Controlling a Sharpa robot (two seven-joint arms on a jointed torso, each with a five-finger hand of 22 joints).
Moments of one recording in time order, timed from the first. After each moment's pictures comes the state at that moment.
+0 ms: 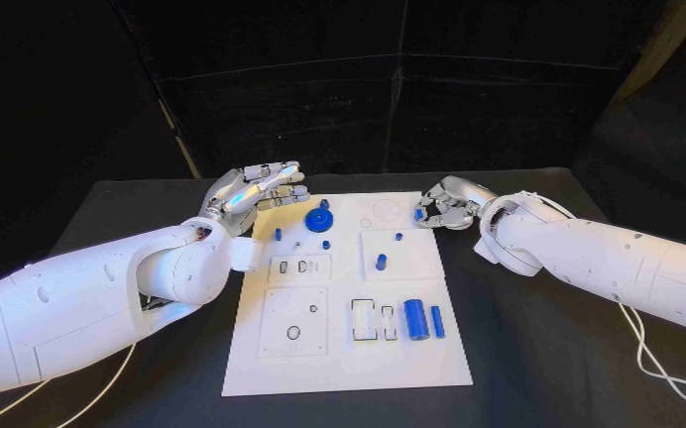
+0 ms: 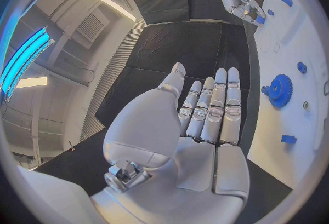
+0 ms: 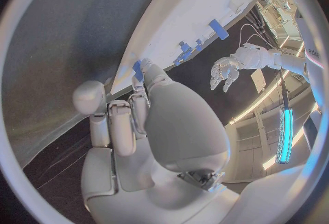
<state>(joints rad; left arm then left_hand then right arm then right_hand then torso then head) 1.23 -0.83 -0.09 1.52 0.15 -0.29 0.50 1.37 0.09 -0.04 -0.03 0.04 0.86 0.22 0.07 0.07 0.94 0.19 0.09 0.06 1.03 0.15 0.15 0.09 0.18 0.94 0.25 0.17 0.07 1.18 -0.76 -0.05 1.18 -1.15 -0.33 0.06 1.50 0.00 0.10 0.07 0.24 1.05 0.13 0.13 0.08 1.40 0.05 1.39 1.31 1.46 -0.01 1.55 1.31 0.12 1.26 0.09 1.28 0.92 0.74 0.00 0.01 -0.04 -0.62</state>
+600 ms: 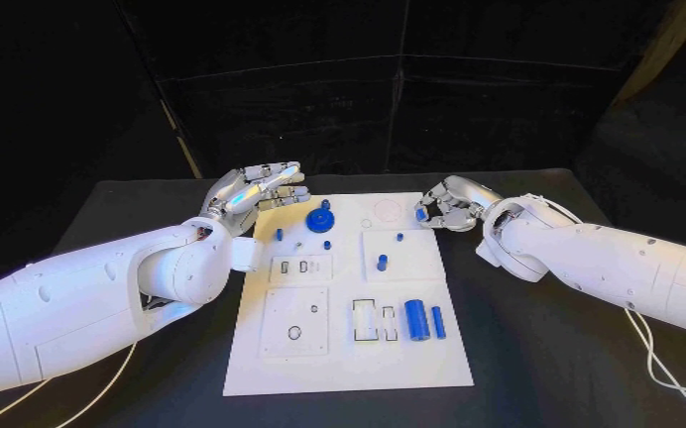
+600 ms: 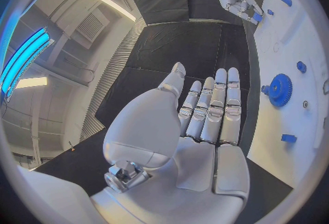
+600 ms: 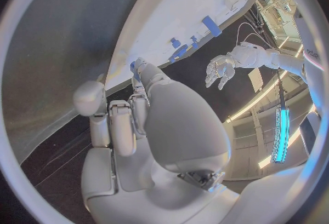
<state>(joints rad) 1.23 -0.83 -0.09 1.52 0.15 -0.29 0.50 1.37 0.09 -0.04 -0.03 0.04 0.86 0.22 0.07 0.07 0.94 0.19 0.09 0.06 1.03 0.15 0.15 0.09 0.18 0.94 0.25 0.17 0.07 1.18 -0.80 -0.05 1.27 -1.16 -0.38 0.05 1.50 0.01 0.19 0.02 0.25 1.06 0.13 0.13 0.08 1.41 0.05 1.39 1.31 1.47 -0.02 1.55 1.31 0.12 1.27 0.09 1.29 0.92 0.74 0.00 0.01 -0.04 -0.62</state>
